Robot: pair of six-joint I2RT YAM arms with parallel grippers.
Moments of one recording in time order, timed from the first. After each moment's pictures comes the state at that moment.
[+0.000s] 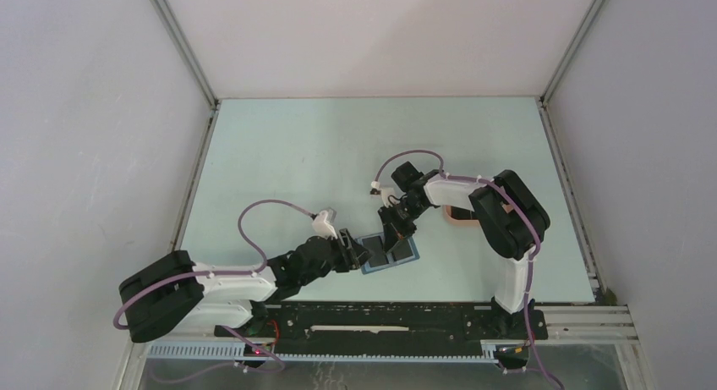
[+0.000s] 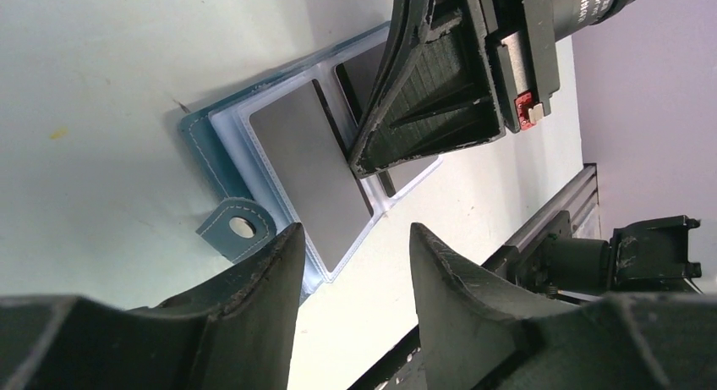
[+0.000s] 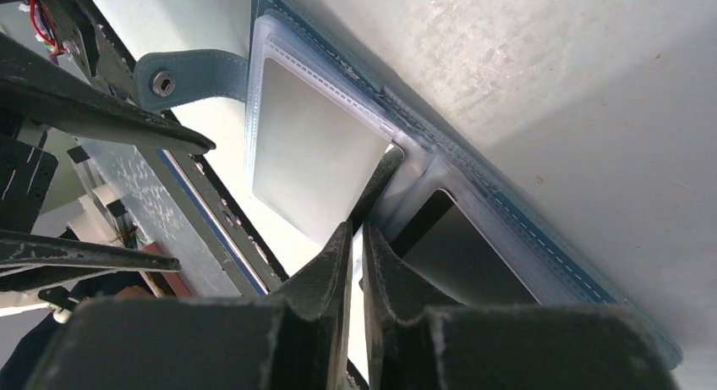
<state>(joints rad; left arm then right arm) -1.02 1.16 0.20 0.52 -0.19 -1.02 0.62 1.93 1.12 -0.56 -0.72 0.06</state>
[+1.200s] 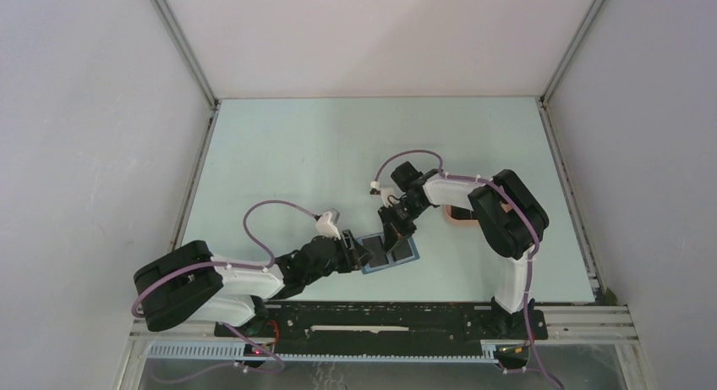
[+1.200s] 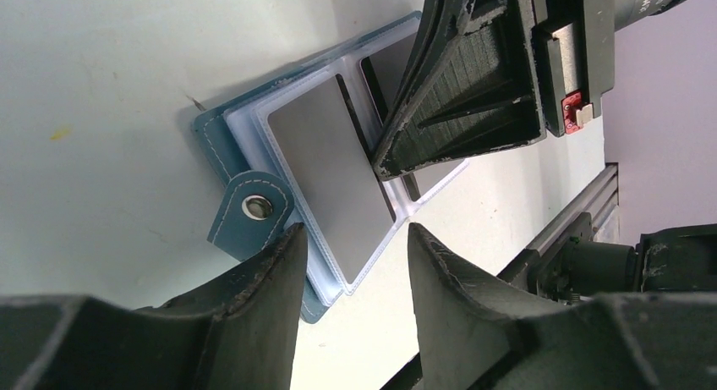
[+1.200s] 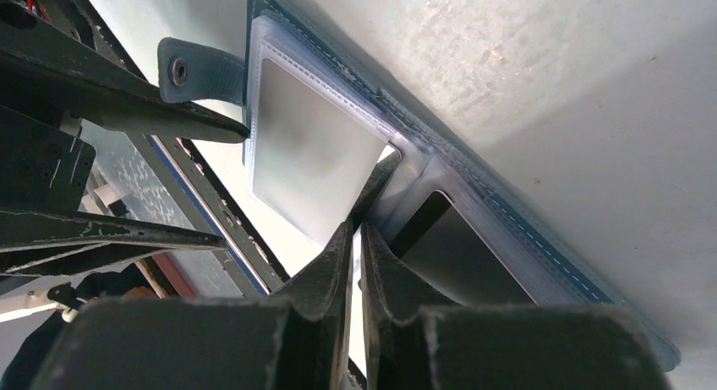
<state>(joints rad) -1.01 1.28 0.21 0.59 -0.18 -1.02 0.62 1.94 1.13 -0.57 -0.72 0.06</state>
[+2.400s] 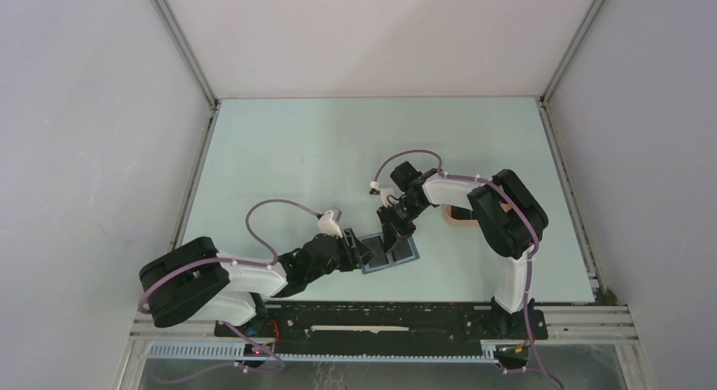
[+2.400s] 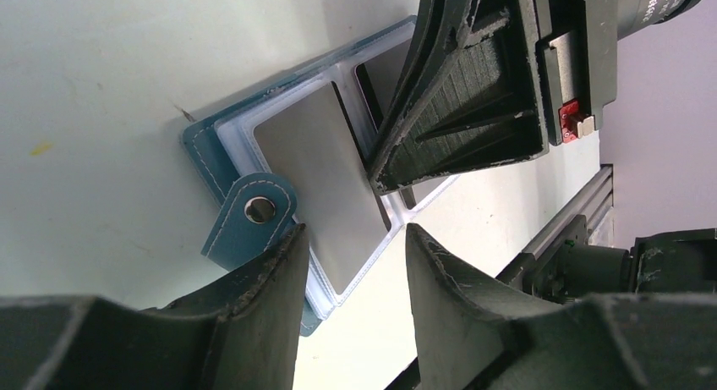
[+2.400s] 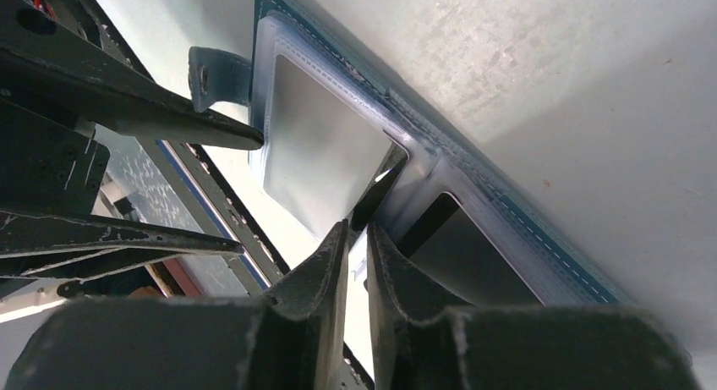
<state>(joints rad) -1.01 1.32 0.22 0.62 -0.16 -1.03 0.62 1.94 1.14 -0.58 -0.72 0.06</state>
